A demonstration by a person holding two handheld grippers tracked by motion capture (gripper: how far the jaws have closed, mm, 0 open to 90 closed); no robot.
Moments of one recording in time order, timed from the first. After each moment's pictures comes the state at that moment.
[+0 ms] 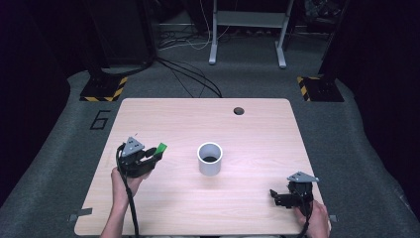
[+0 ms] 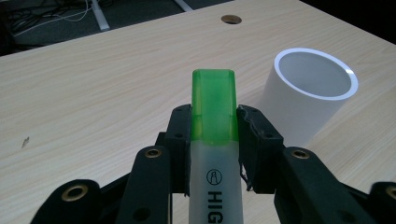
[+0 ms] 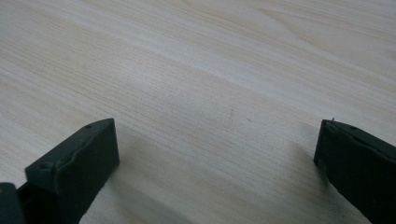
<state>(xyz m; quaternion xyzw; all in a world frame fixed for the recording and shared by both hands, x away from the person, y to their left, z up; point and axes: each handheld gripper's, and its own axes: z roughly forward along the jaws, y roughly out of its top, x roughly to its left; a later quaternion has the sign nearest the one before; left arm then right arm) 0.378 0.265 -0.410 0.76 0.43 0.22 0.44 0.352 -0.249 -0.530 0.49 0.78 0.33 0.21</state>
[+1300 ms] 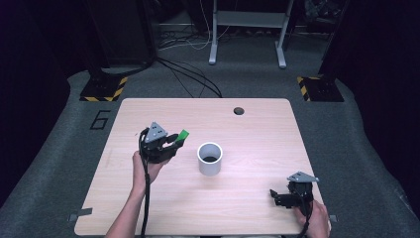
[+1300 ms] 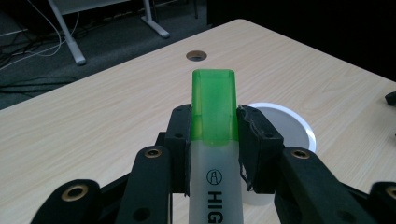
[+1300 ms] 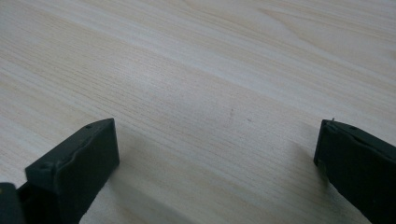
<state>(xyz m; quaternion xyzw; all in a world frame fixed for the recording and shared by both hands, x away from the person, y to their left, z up) 0.408 0.210 -0.381 0.78 0.36 0.23 0.47 0.352 -0.249 -0.530 0.49 0.78 0.33 0.21</state>
